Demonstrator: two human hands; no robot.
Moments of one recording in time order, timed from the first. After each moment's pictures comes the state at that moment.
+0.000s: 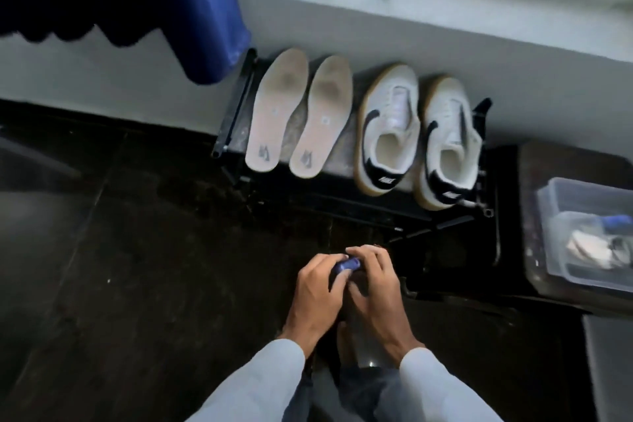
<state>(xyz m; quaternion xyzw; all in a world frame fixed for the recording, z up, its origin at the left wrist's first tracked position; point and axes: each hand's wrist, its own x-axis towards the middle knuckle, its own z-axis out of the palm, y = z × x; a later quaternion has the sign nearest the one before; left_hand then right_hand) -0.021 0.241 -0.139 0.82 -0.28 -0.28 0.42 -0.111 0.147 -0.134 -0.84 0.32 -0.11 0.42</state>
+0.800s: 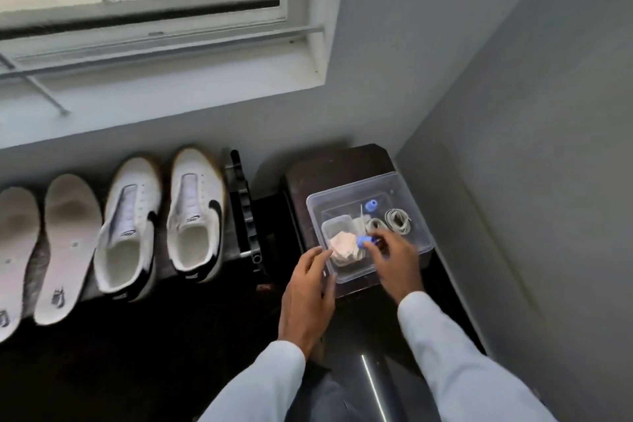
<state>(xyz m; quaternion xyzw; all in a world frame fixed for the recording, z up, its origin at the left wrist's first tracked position) -0.236 -0.068 -0.039 0.75 -0.48 -0.32 0.33 -0.383 -0.184 -0.057 -0.71 0.59 -0.19 0.33</state>
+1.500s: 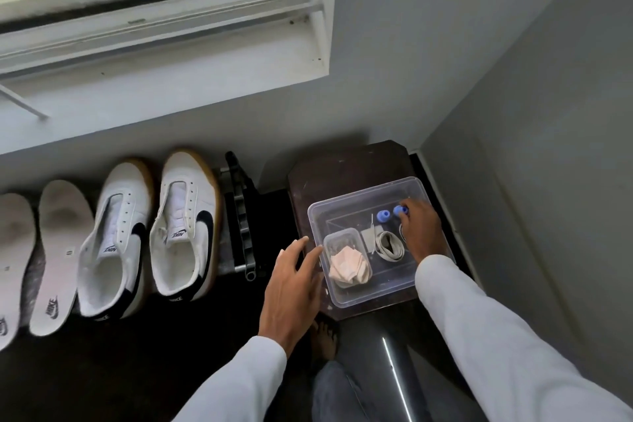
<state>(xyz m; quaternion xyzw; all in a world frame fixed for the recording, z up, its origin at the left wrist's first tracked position) -0.213 -0.121 -0.077 0.79 -0.55 -0.23 0.15 -0.398 -0.324 -0.136 -0.75 0.62 -0.09 0.23</state>
